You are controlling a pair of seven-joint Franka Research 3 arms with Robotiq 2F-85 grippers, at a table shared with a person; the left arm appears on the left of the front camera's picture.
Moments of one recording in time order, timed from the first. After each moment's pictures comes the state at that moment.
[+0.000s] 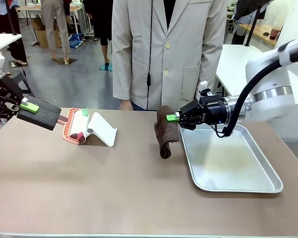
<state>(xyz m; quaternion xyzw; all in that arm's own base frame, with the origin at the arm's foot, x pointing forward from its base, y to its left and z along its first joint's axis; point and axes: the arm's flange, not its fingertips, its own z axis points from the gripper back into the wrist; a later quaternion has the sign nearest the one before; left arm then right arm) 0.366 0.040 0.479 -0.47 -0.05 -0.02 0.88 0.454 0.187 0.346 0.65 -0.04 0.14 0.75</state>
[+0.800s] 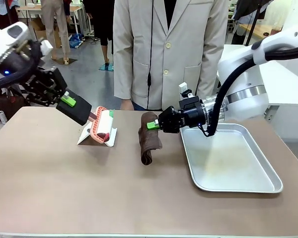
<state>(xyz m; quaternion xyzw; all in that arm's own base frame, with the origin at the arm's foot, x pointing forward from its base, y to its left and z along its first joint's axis) 0.423 -0.068 0.504 -0.35 -0.04 -0.07 0.93 0.446 0.250 0.341 0.58 -0.06 0.15 0.80</state>
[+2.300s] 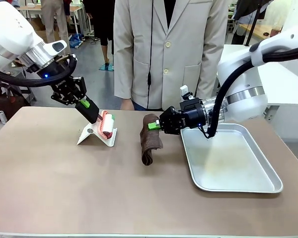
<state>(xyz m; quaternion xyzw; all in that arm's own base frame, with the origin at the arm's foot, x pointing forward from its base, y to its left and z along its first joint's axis) 0.535 -0.086 0.446 -0.28 -0.02 -0.03 0.96 0.455 0.242 0.334 0.58 -0.05 0.11 0.80</state>
